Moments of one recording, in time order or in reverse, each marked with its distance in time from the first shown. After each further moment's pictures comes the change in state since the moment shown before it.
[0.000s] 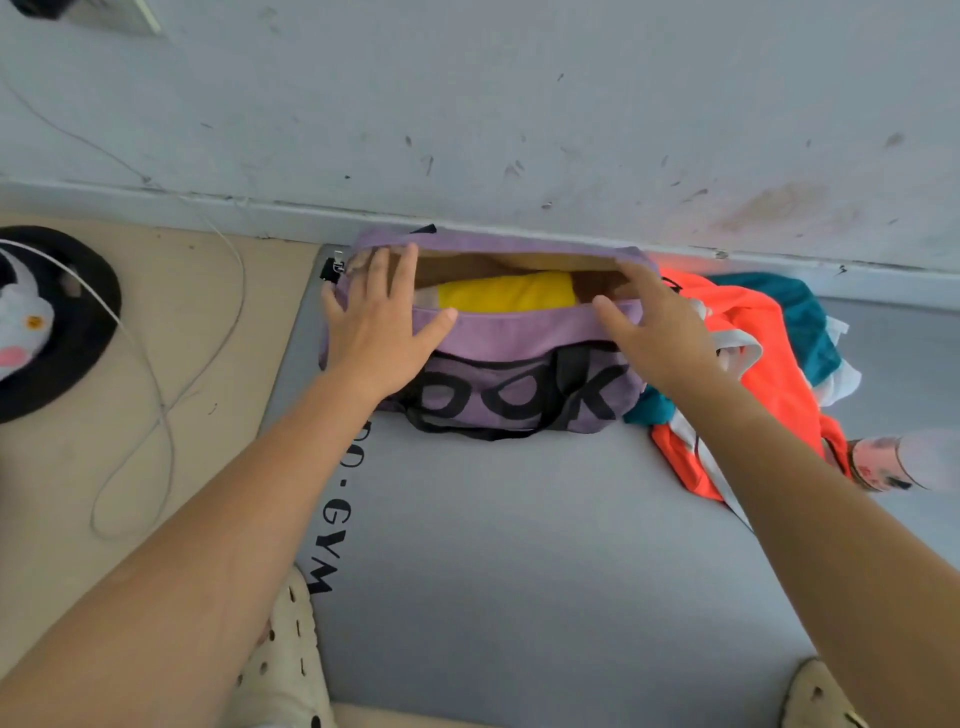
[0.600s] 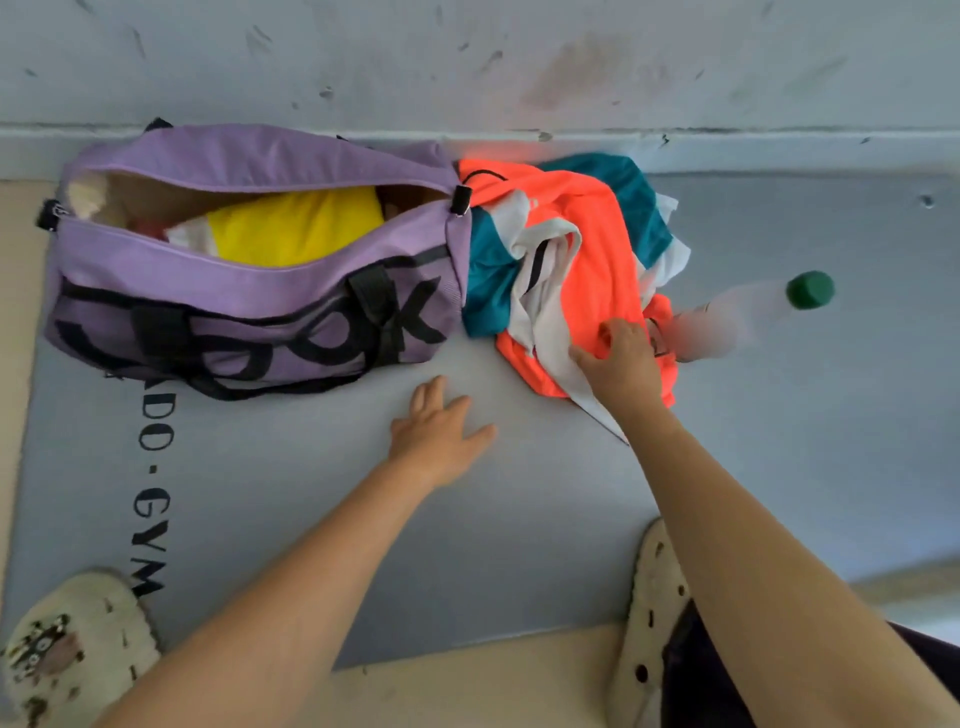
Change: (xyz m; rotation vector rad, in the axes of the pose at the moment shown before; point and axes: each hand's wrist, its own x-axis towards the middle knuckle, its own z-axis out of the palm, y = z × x) left_hand -0.122 0.197 0.161 -0.165 -0.763 0.116; right_hand -0.119 0.192 -0.007 -0.070 -0.013 0.584
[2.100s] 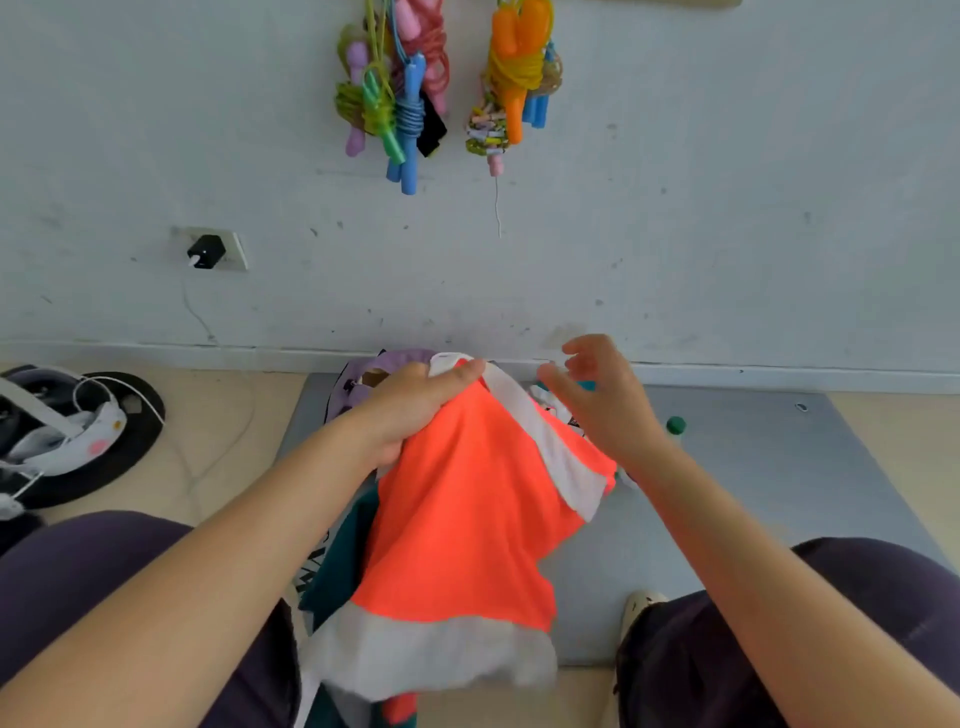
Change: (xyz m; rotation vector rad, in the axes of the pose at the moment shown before) left_hand -0.378 0.043 -0.220 -0.962 0.338 0.268; right_hand -0.289 -0.185 -0.269 0.470 0.072 -0.533
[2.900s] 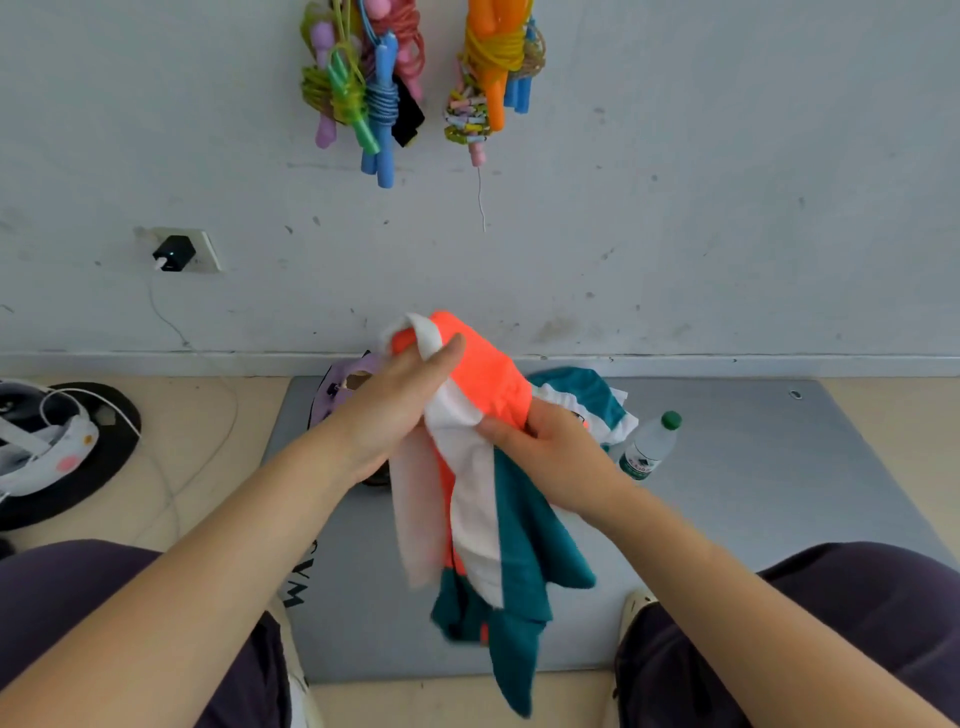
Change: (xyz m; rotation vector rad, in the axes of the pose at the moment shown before) left_hand 0.003 0.011 0.005 -0.212 -0.104 0.182; right_hand -0.027 -0.011 0.027 0.077 -0.340 0.077
